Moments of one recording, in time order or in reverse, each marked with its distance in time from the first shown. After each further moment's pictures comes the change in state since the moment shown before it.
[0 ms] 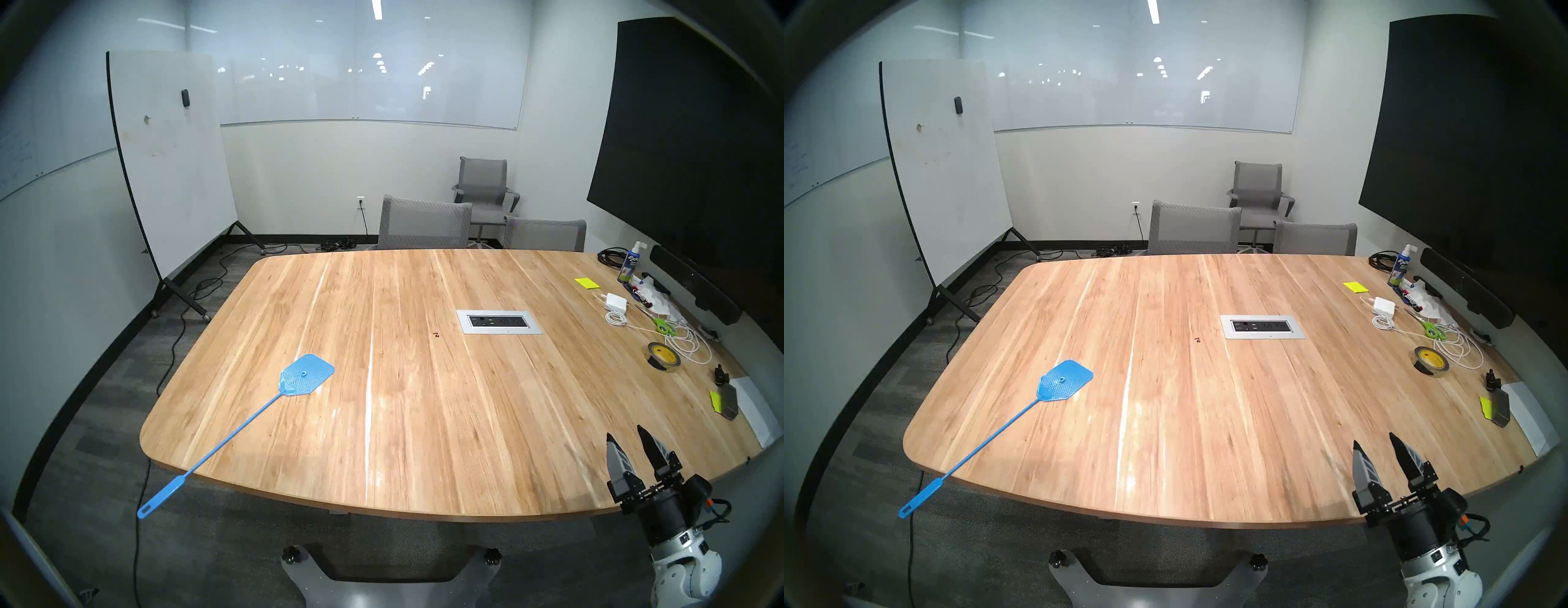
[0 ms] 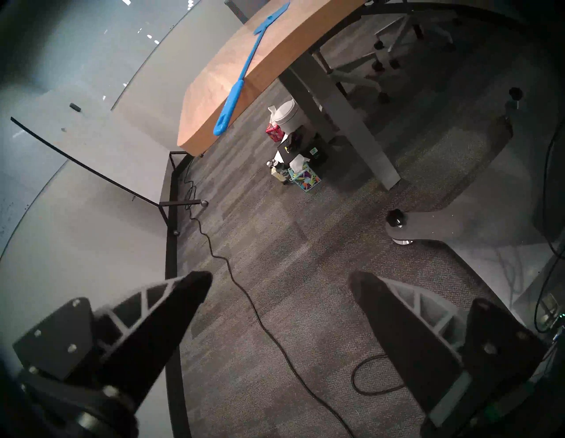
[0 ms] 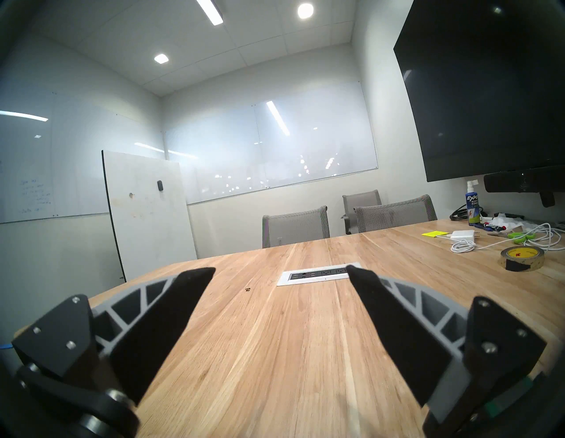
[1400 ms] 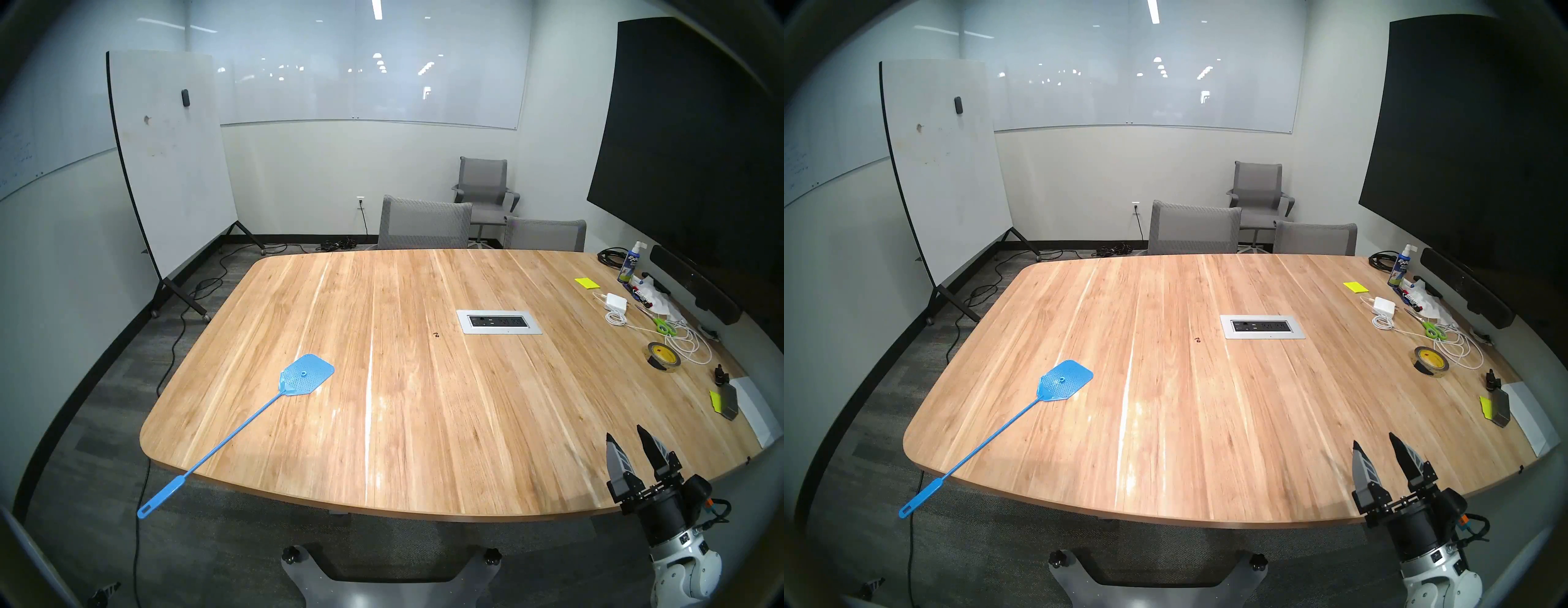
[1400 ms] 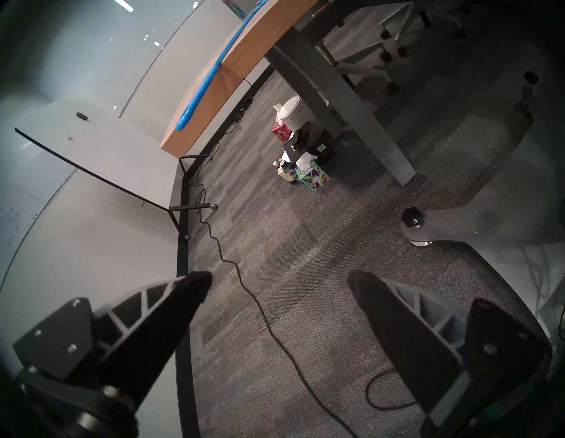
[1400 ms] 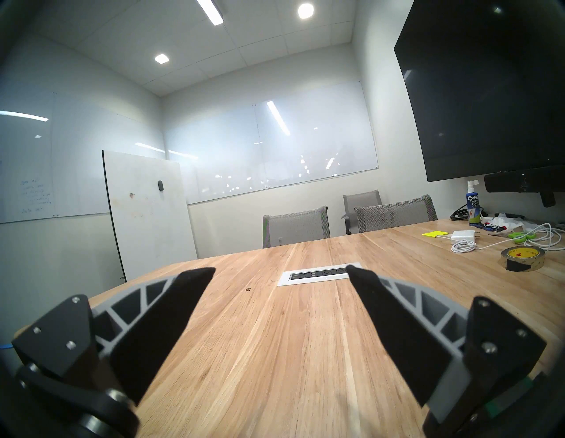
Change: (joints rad) left arm -0.056 0.012 0.151 0.073 0.357 0.000 0.434; right arm 0.002 -0.003 0.001 0.000 -0.002 0.002 0.004
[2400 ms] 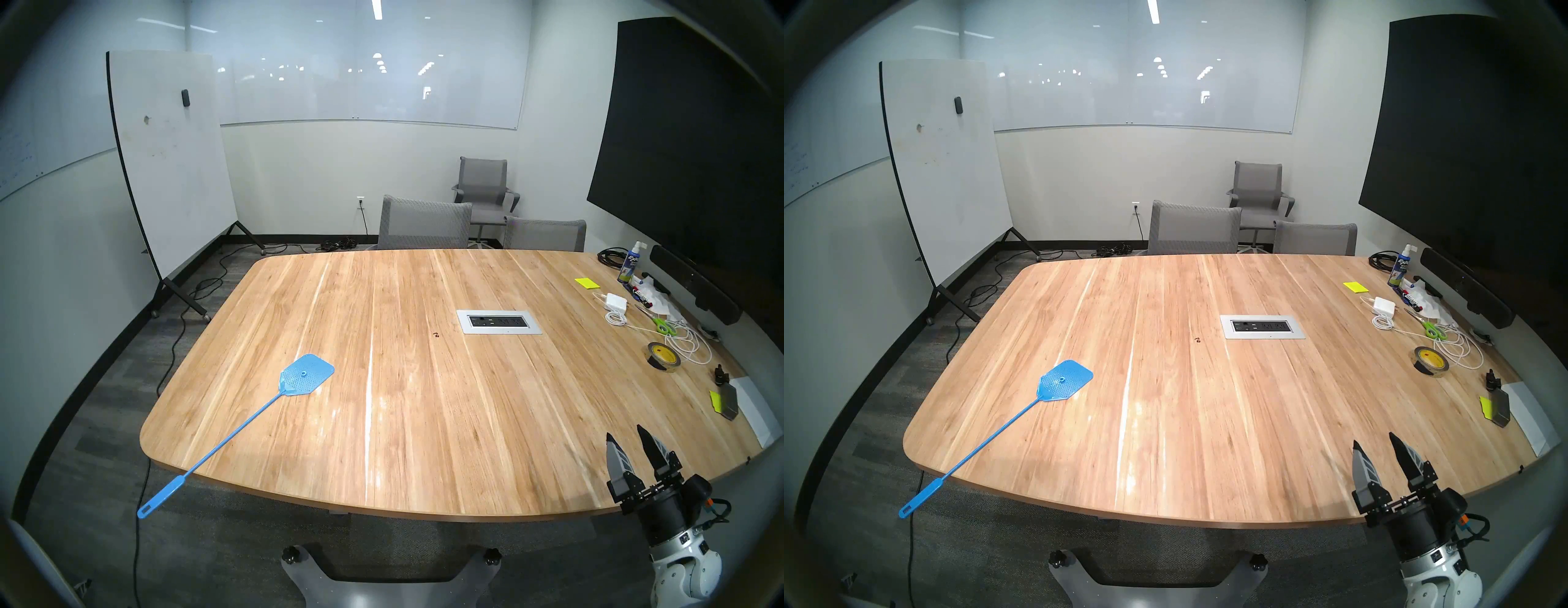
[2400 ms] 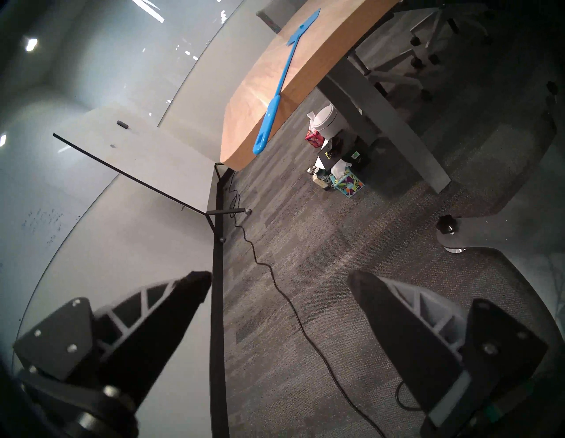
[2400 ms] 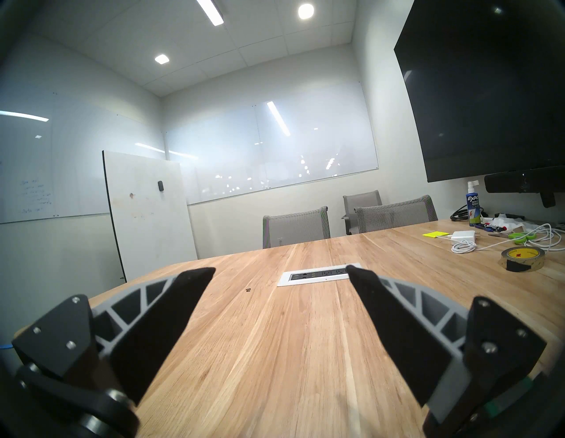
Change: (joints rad) left arm 0.190 0.047 0.068 -0.043 -0.168 0.000 0.127; right arm 0.002 -0.002 0.002 0.000 -0.001 0.001 0.003
